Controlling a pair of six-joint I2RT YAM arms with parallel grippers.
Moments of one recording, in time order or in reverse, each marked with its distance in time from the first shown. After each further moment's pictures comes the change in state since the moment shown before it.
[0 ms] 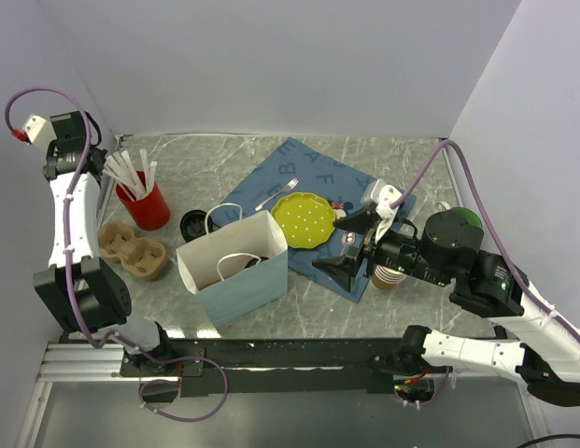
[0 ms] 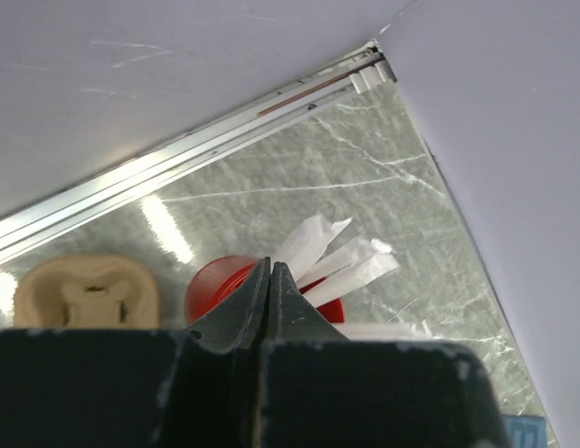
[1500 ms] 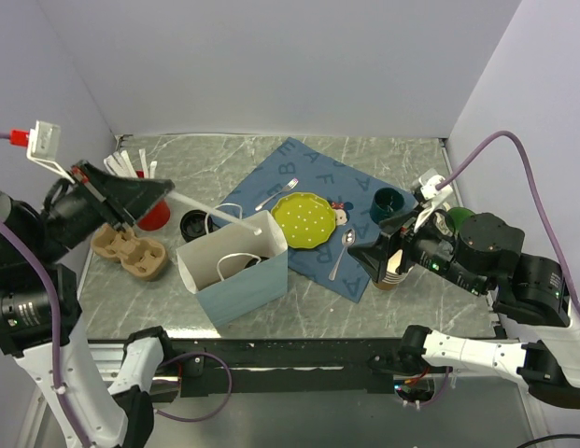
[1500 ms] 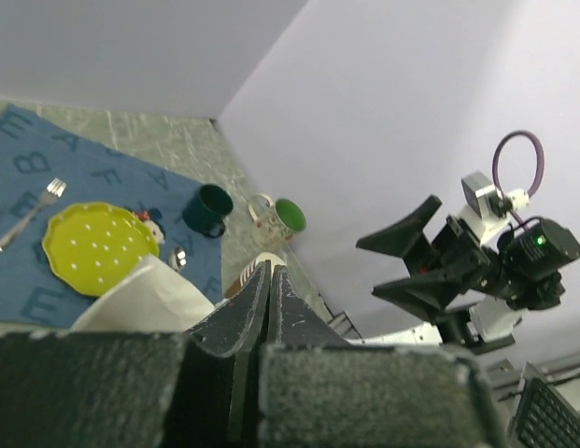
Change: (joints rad) left arm -0.027 -0.666 0.226 -0.190 1.366 -0.022; right arm 0.000 0.002 0.204 -0.342 0.288 0.215
